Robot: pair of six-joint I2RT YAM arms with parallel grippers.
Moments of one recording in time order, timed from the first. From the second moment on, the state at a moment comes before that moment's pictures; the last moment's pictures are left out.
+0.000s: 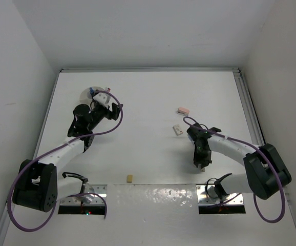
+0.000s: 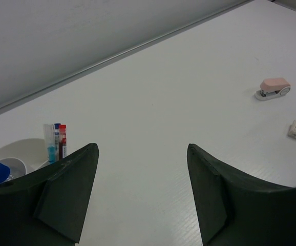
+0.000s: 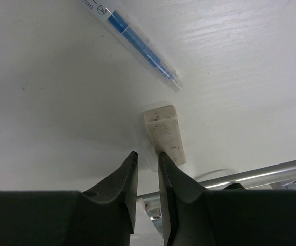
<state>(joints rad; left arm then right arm) -0.21 1.18 0.52 0.60 0.33 0.11 0.48 1.35 0.58 -0.80 0.14 0.71</state>
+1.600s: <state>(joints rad) -0.21 1.18 0.52 0.60 0.31 0.11 0.56 1.37 0.55 -0.78 0.15 0.67</state>
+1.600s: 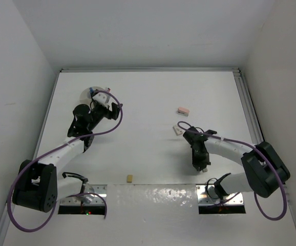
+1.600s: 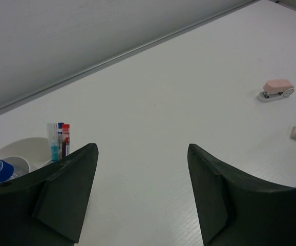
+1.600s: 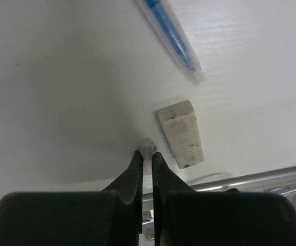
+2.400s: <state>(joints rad) -0.21 1.12 0.68 0.62 0.99 -0.17 0.65 1.38 0.92 0.20 -0.41 -0.16</state>
